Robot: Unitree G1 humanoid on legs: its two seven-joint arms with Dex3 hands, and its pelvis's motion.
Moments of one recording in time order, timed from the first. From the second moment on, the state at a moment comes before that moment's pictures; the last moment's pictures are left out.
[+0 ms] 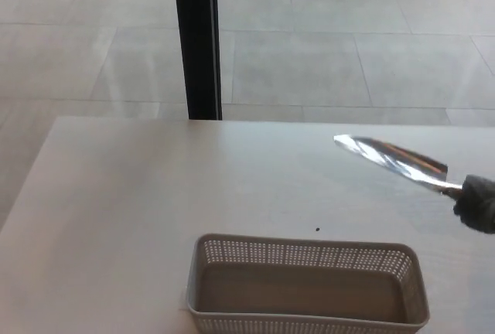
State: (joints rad) left_arm 0.15 0.63 0.21 1.31 0.02 -0.09 -0.26; right_arm -0.20 -0.56 -0.10 0.23 -0.58 0.22 0.01
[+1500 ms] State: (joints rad) left_arm 0.15 0.61 0.22 1.31 0.02 -0.09 -0.25; right_arm -0.12 -0.75 0.18 0.14 -0.66 0.31 0.17
